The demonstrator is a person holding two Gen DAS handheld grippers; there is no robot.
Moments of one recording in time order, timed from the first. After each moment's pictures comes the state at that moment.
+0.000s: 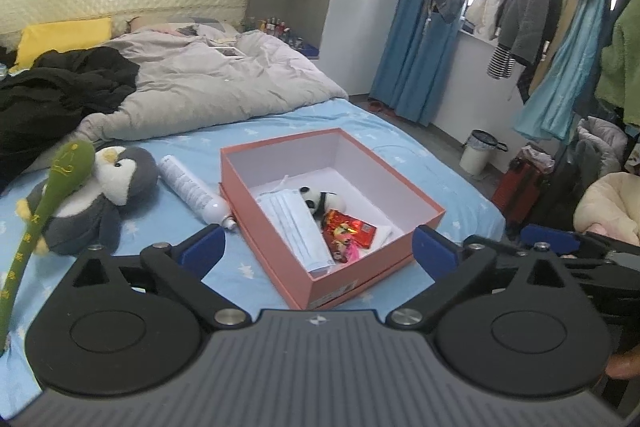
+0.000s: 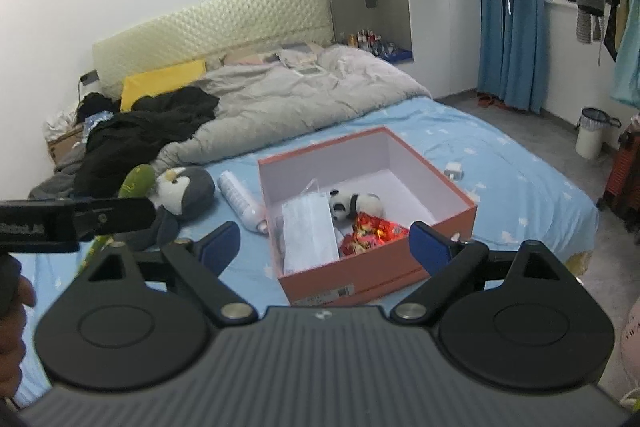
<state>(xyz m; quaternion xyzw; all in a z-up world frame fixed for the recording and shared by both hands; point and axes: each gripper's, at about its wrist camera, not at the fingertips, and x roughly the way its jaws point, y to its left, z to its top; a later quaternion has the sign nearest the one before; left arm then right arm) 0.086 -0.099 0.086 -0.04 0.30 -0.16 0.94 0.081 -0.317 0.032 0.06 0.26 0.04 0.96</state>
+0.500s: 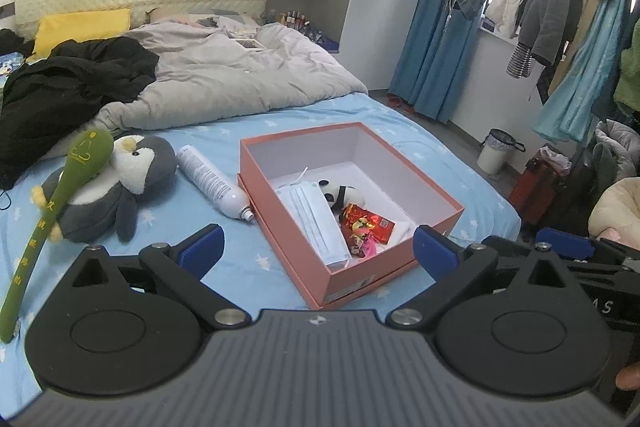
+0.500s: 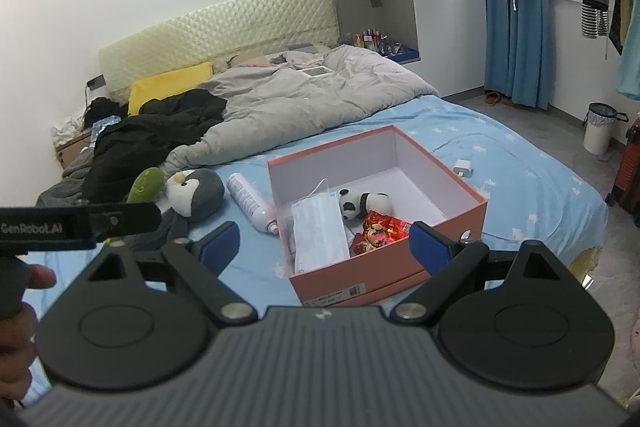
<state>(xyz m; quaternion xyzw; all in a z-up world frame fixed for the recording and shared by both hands) 0.087 -0.095 0.083 -0.05 0.31 -0.13 0.94 0.081 -0.316 0.031 0.08 0.26 0.05 0.96</state>
